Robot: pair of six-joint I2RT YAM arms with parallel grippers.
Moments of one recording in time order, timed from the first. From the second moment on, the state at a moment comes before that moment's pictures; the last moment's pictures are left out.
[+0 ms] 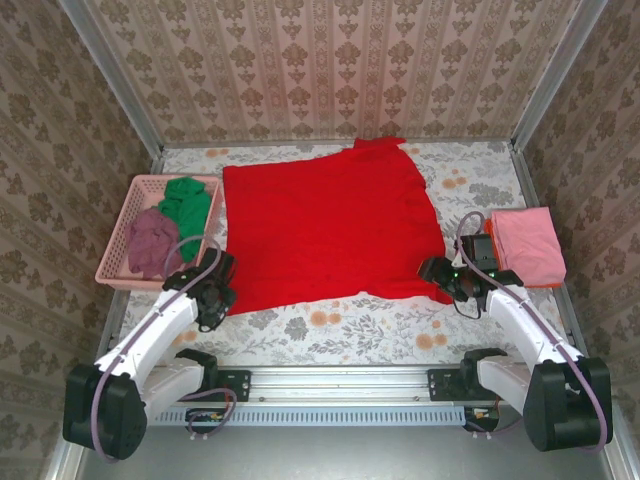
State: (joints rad) left arm -0.35 0.99 0.55 -0.92 -0.16 -1.31; right arm 0.04 1.03 0.52 -0.50 -0.24 0.60
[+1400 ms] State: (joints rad) left arm -0.31 1.22 0.55 -0.82 -0.12 -1.29; right arm 0.28 0.78 0.47 -0.64 -0.12 0.51
